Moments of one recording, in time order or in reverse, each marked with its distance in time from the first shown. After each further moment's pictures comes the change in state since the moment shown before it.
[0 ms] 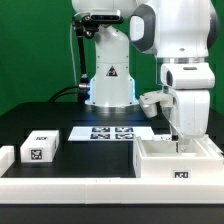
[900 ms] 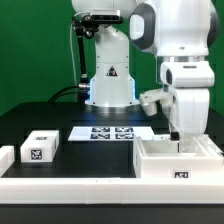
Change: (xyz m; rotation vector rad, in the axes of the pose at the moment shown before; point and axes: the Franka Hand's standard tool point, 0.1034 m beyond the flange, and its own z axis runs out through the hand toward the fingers) arm 0.002 -0.001 -0.011 0.005 -0.009 0.014
